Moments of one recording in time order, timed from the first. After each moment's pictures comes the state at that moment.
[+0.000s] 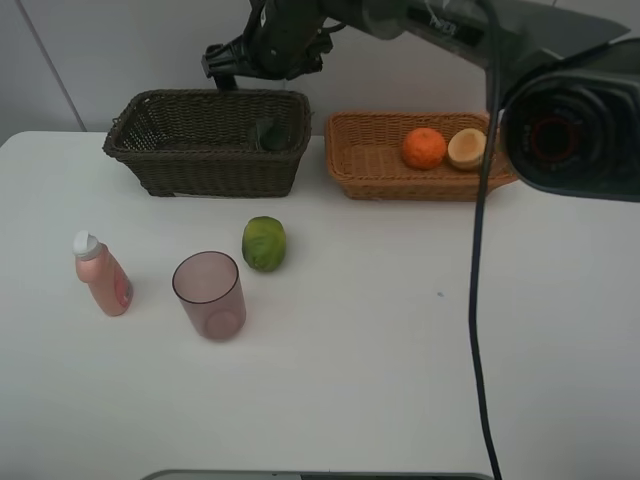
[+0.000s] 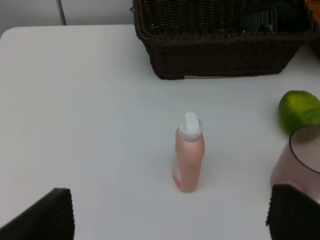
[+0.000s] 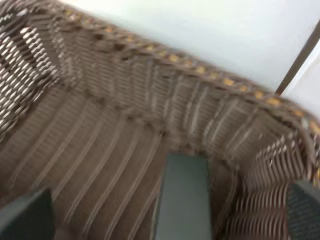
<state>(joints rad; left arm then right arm) -0.12 -0.01 -0.51 0.03 1.07 -0.07 0.67 2.43 -2.36 -0.20 0.83 0.25</state>
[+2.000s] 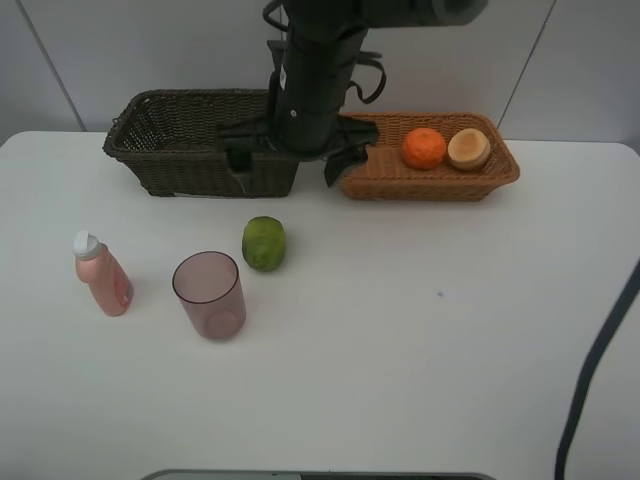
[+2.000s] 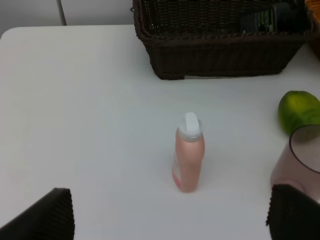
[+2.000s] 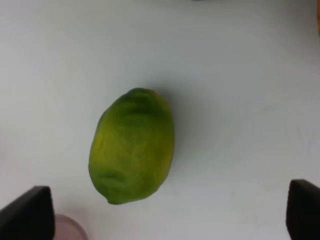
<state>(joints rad) -0.12 -0.01 -0.51 0.03 1.07 -0.07 0.79 2.07 -1.71 -0.15 0.99 0.62</state>
